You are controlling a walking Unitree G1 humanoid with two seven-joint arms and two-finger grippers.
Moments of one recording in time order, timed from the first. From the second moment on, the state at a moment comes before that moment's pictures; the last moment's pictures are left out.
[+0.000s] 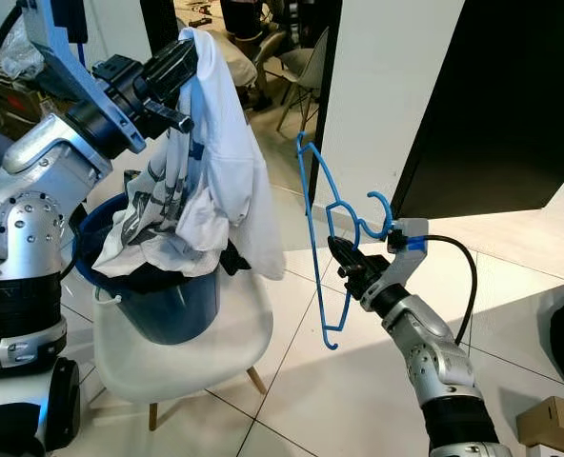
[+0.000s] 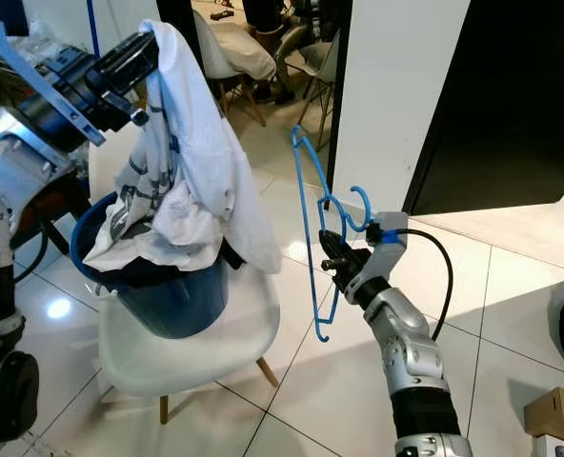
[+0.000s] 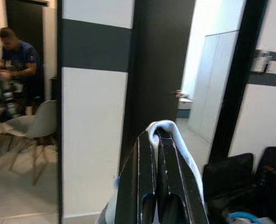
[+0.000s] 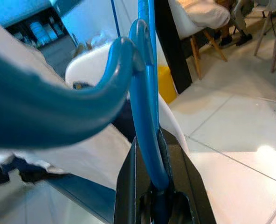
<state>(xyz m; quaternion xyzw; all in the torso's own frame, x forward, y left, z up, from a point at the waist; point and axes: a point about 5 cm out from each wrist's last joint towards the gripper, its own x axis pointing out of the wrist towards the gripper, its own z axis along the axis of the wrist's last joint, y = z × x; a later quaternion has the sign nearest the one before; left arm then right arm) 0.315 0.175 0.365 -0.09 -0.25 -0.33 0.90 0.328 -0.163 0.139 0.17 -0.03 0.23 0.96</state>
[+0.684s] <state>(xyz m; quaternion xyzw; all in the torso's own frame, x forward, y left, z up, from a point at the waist) 0.333 0.191 0.337 -0.11 -0.18 -0.27 0.94 0.237 -0.231 0.239 -0.06 0.01 0.55 0.83</state>
